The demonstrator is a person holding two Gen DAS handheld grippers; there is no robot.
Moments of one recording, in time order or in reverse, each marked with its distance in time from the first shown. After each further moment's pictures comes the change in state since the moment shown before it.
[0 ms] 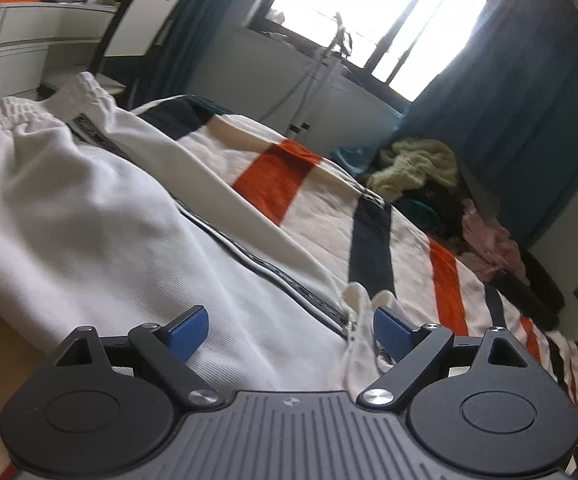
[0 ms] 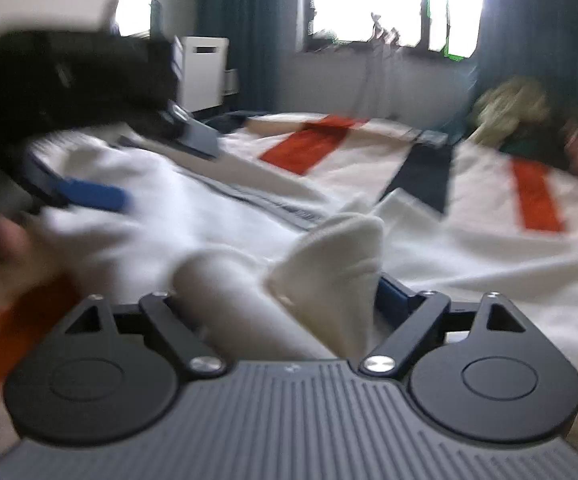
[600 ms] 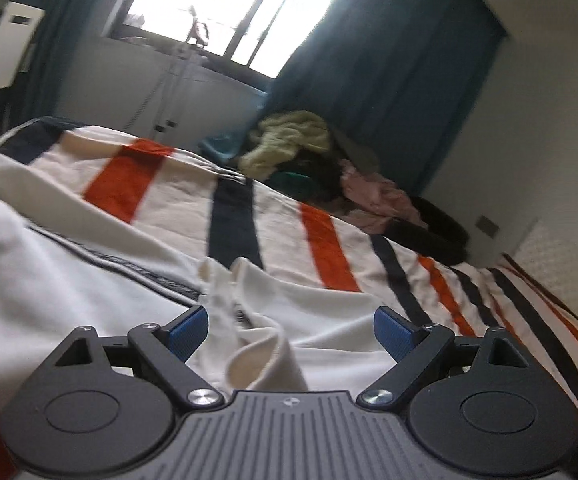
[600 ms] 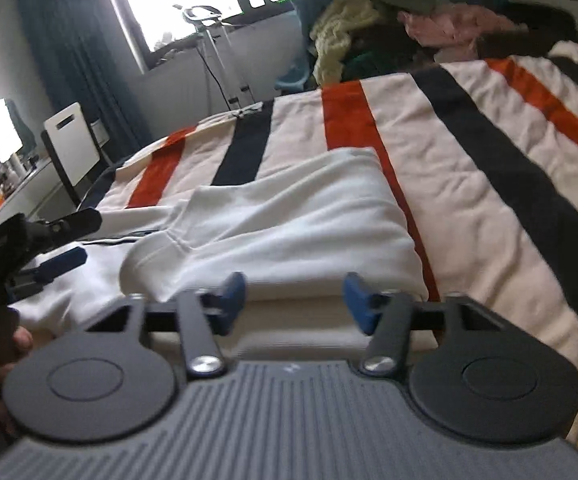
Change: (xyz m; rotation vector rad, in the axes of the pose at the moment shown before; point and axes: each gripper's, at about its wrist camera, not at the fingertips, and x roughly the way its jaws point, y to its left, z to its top) left arm -0.008 -0.061 -0.034 0.245 0.032 -0.332; right arm -0.128 -0.109 -0.019 0.486 0.043 -0.268
